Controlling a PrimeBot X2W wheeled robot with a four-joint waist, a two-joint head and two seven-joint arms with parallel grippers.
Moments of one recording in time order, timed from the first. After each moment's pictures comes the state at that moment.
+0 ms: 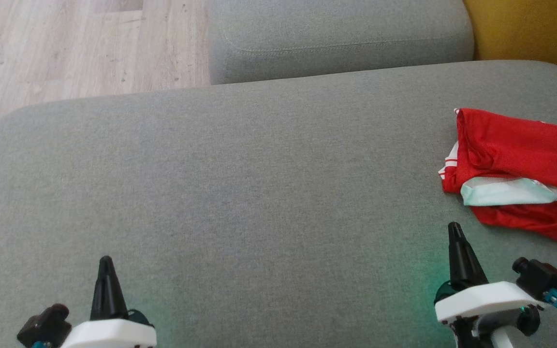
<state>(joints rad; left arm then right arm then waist) 0.05 0.04 -0.03 0.29 -0.60 -0.03 -0.18 -0.01 -0.05 0.10 0.37 0.57 0.13 -0.19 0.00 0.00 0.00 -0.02</state>
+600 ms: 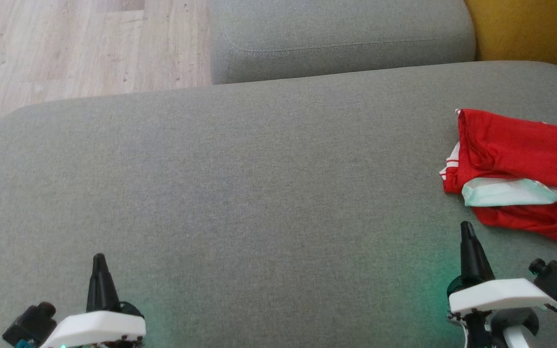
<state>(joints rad) 0.03 0.04 -0.01 0.29 -0.78 -0.04 -0.12 -0.01 -0.05 0.07 0.35 0.77 0.13 -0.14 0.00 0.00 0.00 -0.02</state>
